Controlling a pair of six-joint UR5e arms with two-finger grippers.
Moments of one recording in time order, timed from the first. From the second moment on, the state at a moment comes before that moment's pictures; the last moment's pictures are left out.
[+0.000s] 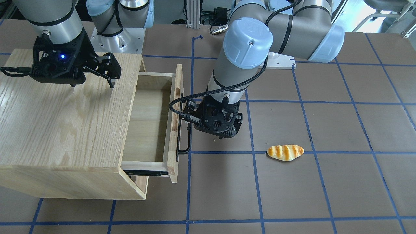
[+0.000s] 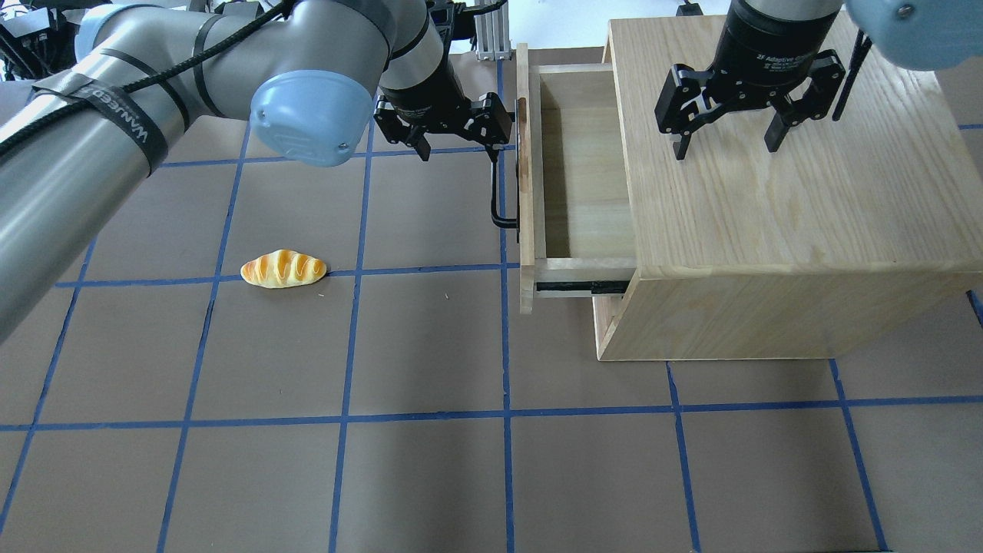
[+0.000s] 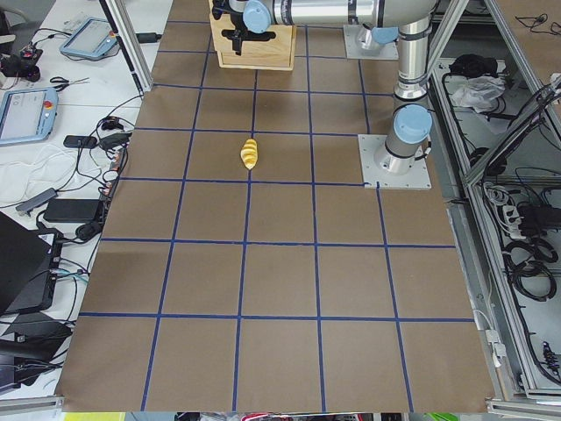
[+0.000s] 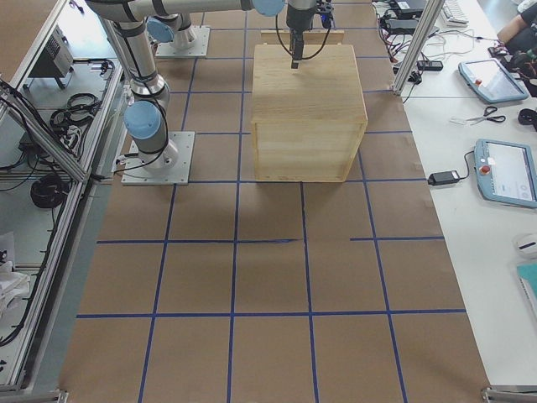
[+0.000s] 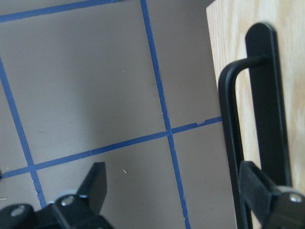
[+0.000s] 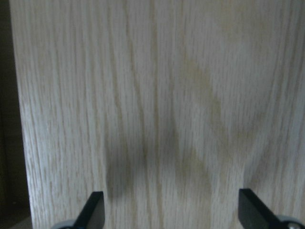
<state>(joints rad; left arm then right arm) -1.82 -1.90 -1.45 -1.24 1.40 -0.06 1.60 -1.49 1.43 -1.47 -1.61 0.02</state>
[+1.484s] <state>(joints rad) -1.81 -1.91 -1.45 -1.25 1.45 -0.04 1.60 -1.49 1.43 -1.47 -1.61 0.02</state>
